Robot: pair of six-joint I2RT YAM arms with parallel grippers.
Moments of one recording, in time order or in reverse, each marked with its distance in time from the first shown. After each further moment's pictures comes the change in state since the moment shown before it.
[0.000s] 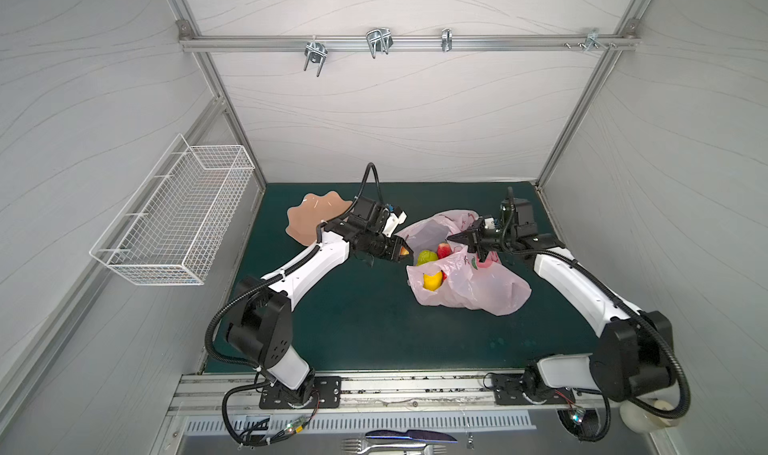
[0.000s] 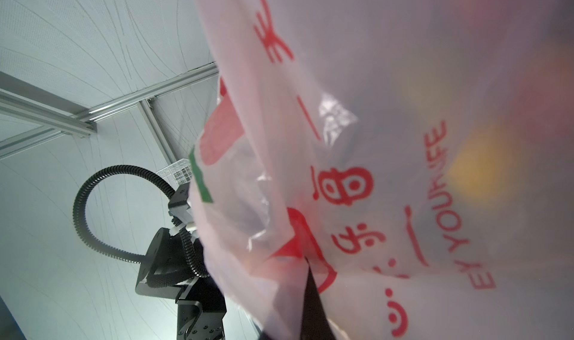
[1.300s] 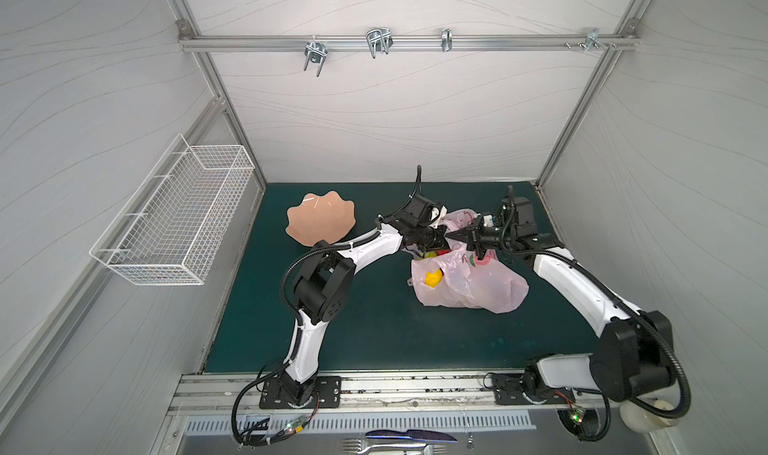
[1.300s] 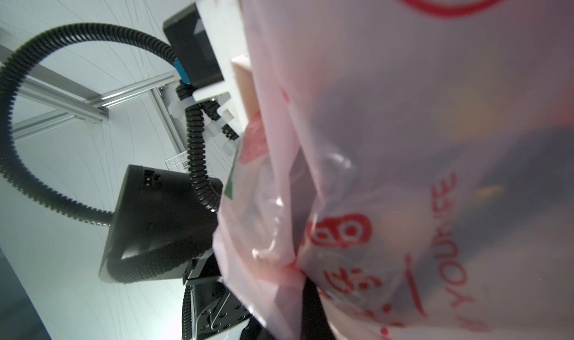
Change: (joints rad) left arm -0.174 0.433 0.334 0.275 -0.041 -0.430; right arm 0.010 0.001 0.001 0.061 -0.024 0.012
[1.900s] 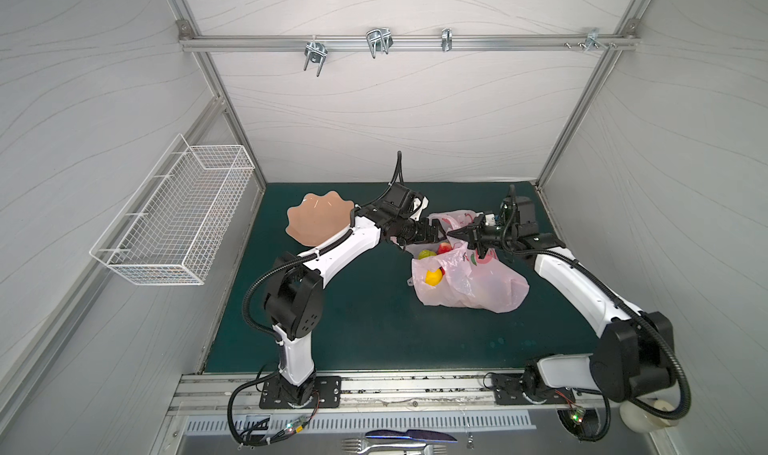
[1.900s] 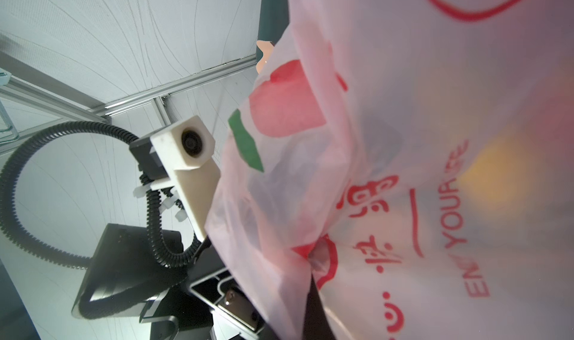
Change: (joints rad) left arm 0.055 -0.202 -0.027 -0.278 -0.075 0.148; right arm -0.006 -0.005 0.003 -0.010 0.028 0.000
